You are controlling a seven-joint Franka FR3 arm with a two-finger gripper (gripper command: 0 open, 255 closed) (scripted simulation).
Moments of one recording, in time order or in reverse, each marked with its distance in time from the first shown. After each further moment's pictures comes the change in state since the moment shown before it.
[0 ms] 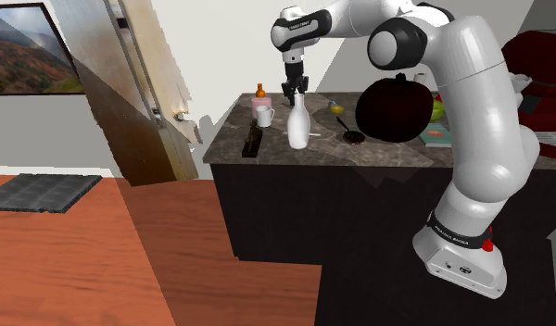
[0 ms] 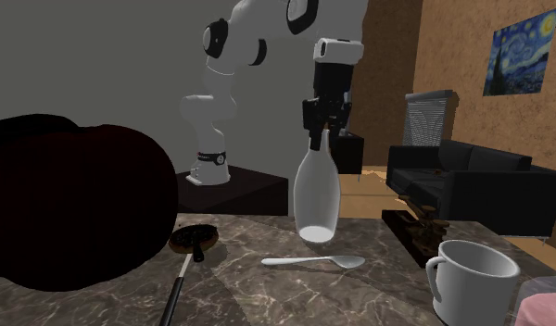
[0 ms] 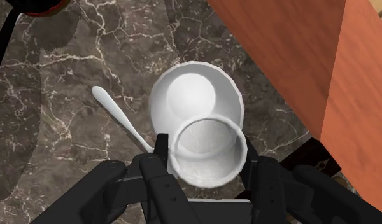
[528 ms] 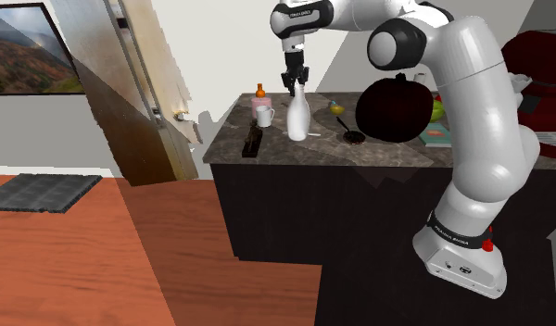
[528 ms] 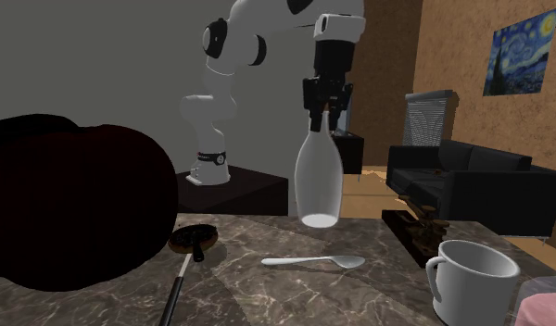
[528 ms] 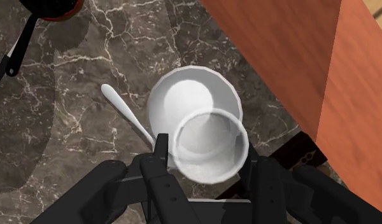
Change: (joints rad) arm -0.007 0.006 -0.001 0.111 0.000 -0.104 0.000
